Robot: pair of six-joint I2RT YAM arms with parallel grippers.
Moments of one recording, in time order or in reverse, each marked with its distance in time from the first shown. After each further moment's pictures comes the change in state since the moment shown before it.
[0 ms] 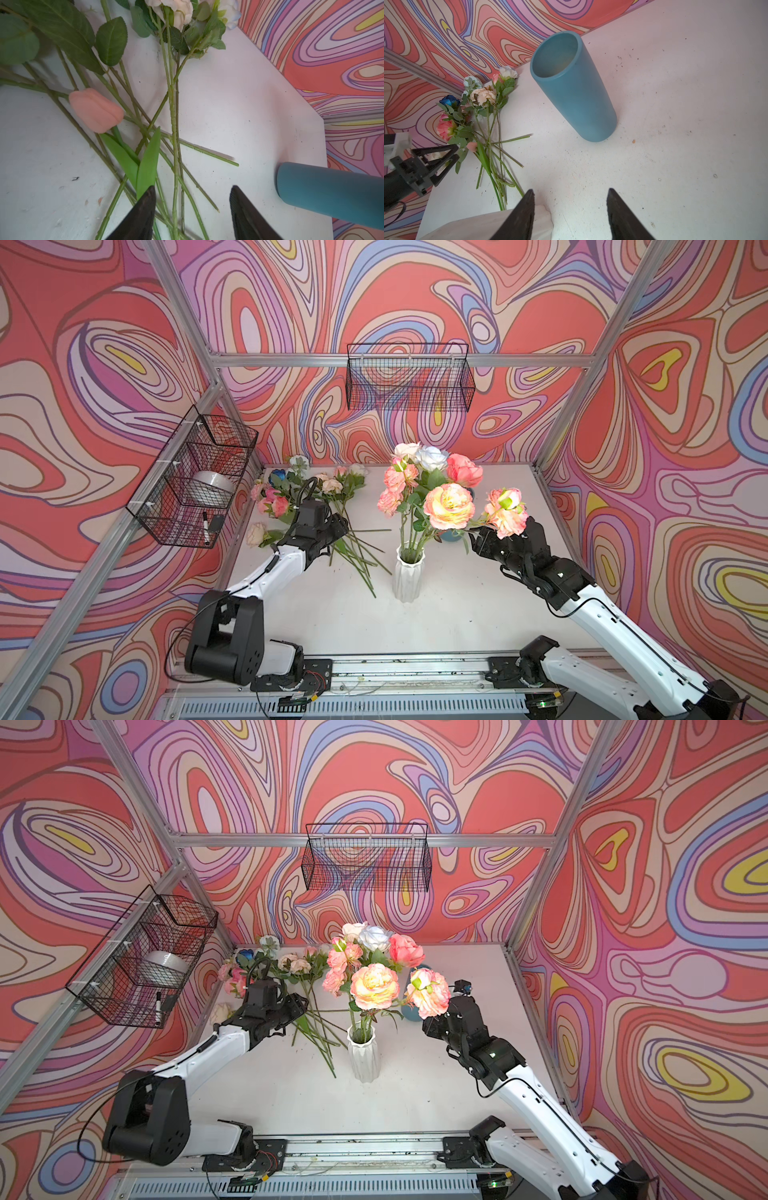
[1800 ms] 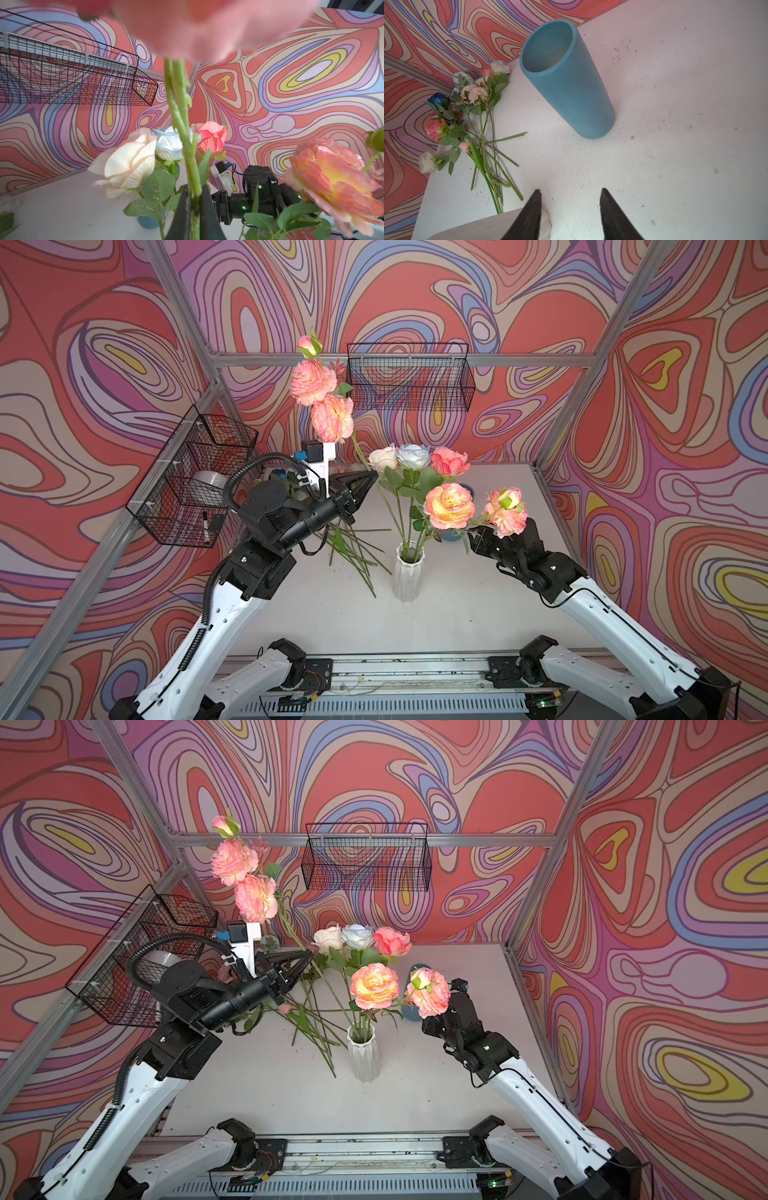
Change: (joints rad) left arm -0.317 -0.463 0.427 -0.047 0.256 0.343; right arm 0.000 0.060 0.021 -0.010 0.005 0.019
